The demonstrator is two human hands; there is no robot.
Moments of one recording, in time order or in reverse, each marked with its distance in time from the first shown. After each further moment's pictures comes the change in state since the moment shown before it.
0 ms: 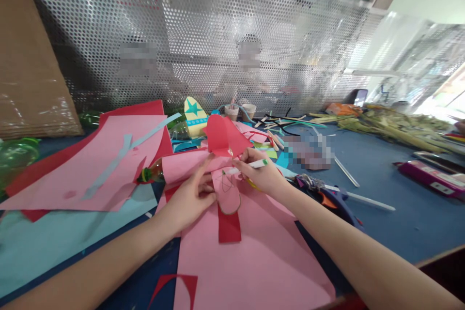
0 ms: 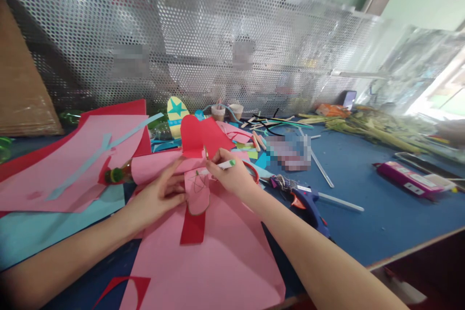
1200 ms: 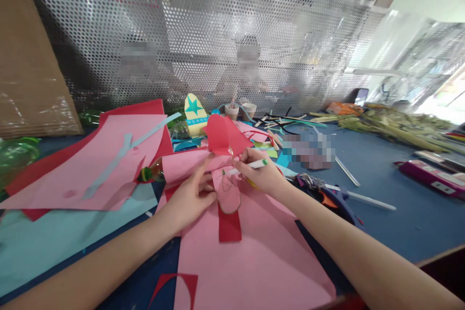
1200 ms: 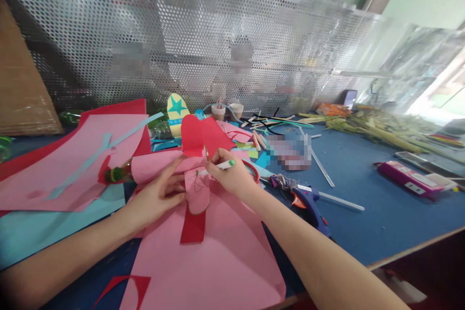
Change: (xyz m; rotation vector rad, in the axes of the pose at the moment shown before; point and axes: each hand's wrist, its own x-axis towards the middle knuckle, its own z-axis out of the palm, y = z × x) left_hand 0.000 0.000 -0.001 0.012 -0.004 0.031; right_hand -0.001 -0.005 0.000 -0.026 -0.001 0.014
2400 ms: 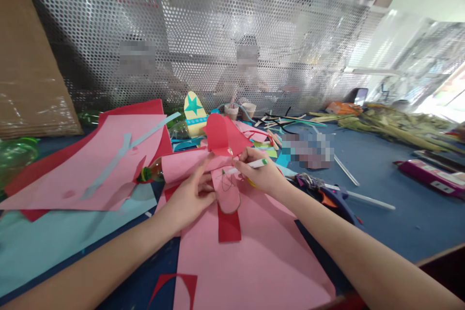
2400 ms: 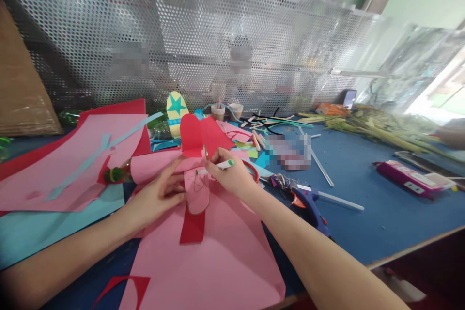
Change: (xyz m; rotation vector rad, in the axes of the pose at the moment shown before) left_hand 0.002 -0.004 0.000 -0.011 -0.011 0.009; right_hand 0.000 0.003 0.001 -0.025 0.024 -0.015
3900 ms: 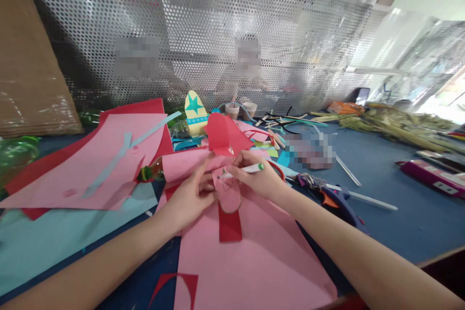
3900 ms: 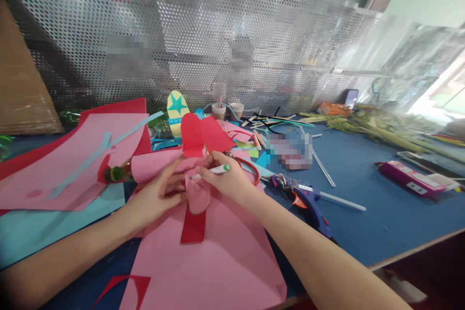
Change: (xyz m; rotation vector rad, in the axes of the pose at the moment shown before) left_hand -0.001 0.000 0.001 -0.087 -0.003 -0.034; right_hand -0.010 -0.021 0.007 0.166 -0.113 0.021
